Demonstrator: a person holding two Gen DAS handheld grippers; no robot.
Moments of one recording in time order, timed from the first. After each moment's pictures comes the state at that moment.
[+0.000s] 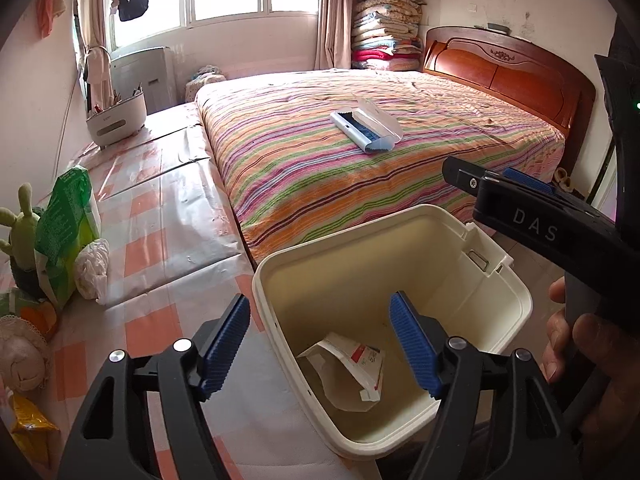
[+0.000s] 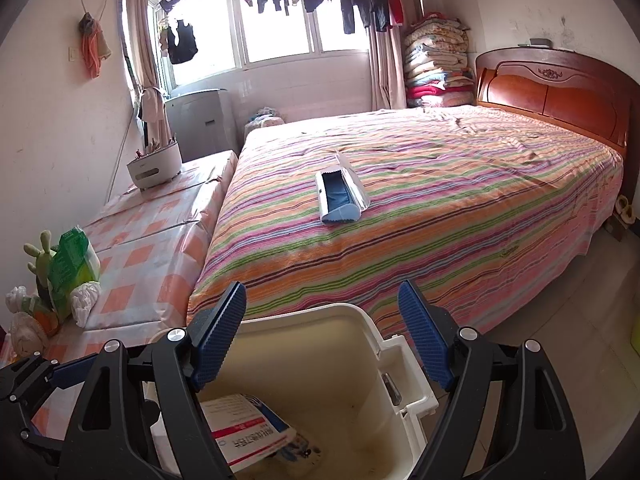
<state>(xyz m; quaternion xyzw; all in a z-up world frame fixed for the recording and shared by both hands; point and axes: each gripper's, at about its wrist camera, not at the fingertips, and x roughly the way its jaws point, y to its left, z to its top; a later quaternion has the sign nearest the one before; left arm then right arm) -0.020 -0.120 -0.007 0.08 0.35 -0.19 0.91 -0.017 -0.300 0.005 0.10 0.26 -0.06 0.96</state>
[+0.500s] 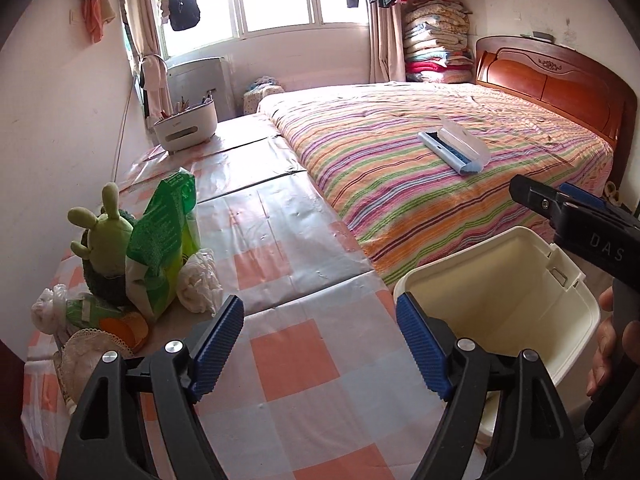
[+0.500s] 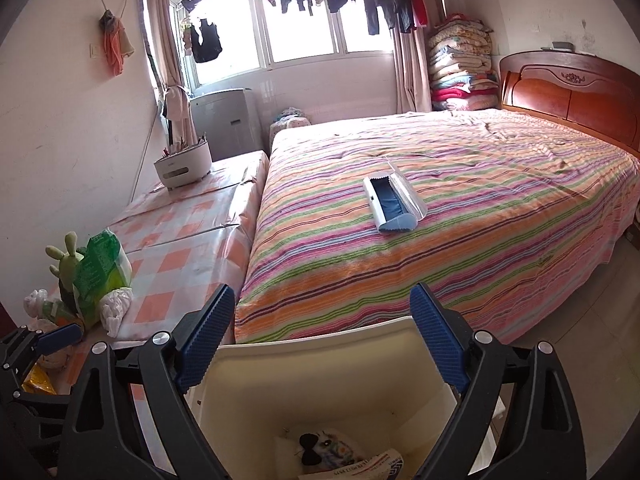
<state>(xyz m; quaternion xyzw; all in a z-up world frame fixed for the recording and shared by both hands) 0.003 -0.042 0.011 0.09 0.33 -0.09 0.93 0.007 -0.245 0.017 0.09 0.25 -0.01 0.96</state>
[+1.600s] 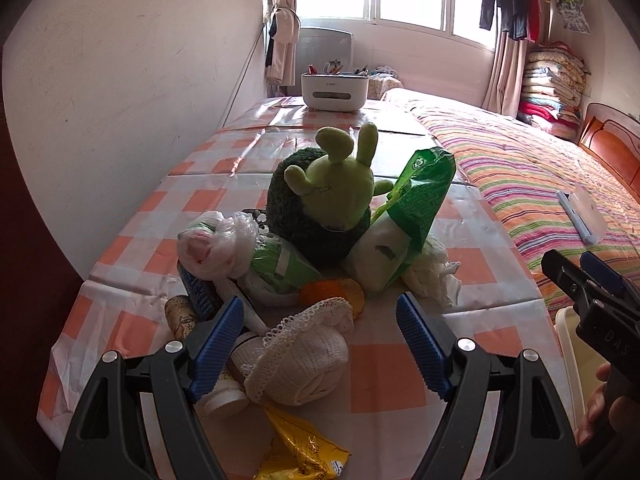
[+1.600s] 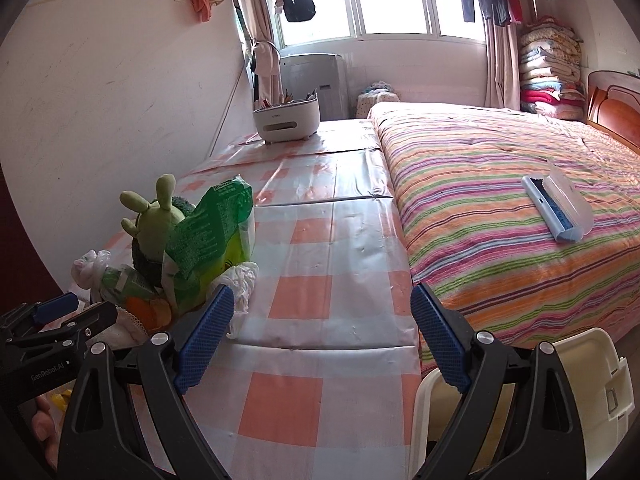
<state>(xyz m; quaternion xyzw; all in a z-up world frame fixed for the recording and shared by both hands) 0.010 0.134 0.012 -0.03 0.35 0.08 0.93 0.056 -0.081 0.007 0.04 0.29 0.12 0.95</state>
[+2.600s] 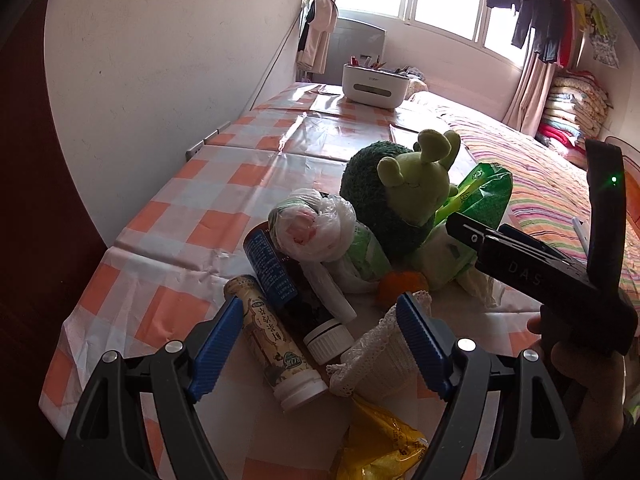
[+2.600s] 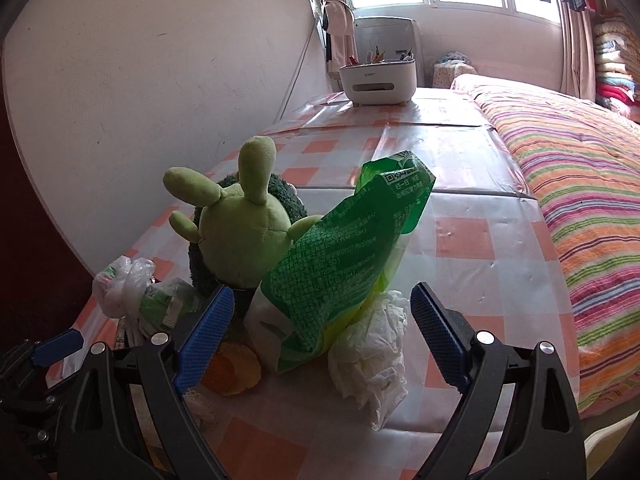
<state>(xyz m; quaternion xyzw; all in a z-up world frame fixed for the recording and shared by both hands) -0.005 0.198 0.006 -0.09 0.37 0.09 0.92 0.134 0.030 -0.014 0.03 0.35 0.24 0.90</state>
